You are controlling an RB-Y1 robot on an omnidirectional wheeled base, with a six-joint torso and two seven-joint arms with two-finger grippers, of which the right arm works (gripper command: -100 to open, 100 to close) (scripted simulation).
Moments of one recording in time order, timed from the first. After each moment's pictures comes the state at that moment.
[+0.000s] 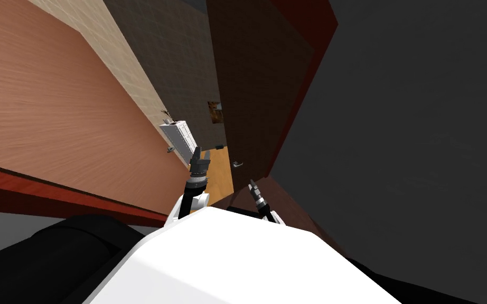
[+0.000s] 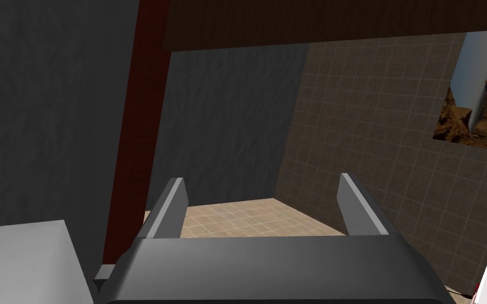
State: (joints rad) arm 0.08 -0.16 0.56 -1.11 0.09 -0.73 -0.19
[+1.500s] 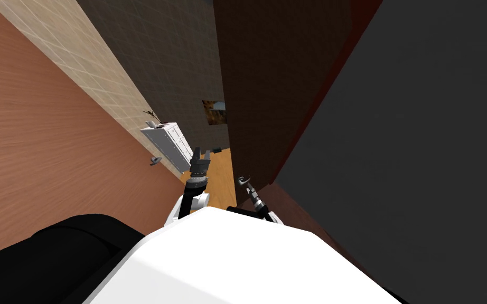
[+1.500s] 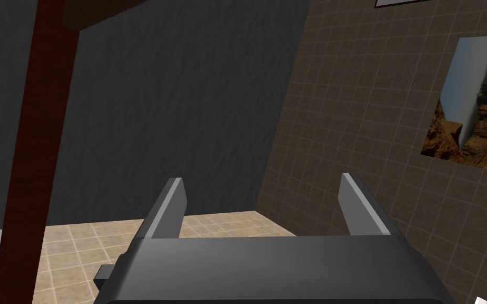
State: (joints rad) arm 0.00 -0.15 0.63 -0.92 0.09 -0.76 -0.19
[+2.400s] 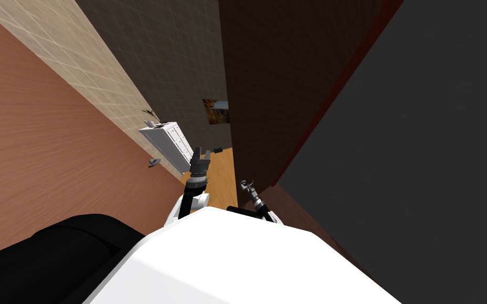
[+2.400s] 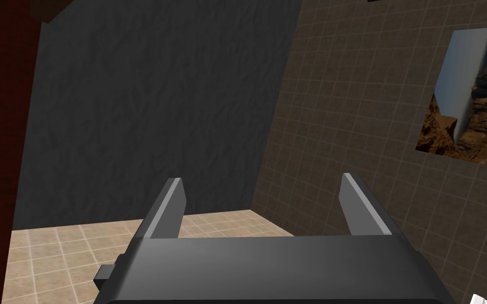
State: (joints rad) arm -0.01 -0.14 0.62 -0.90 0.09 -0.75 -0.18
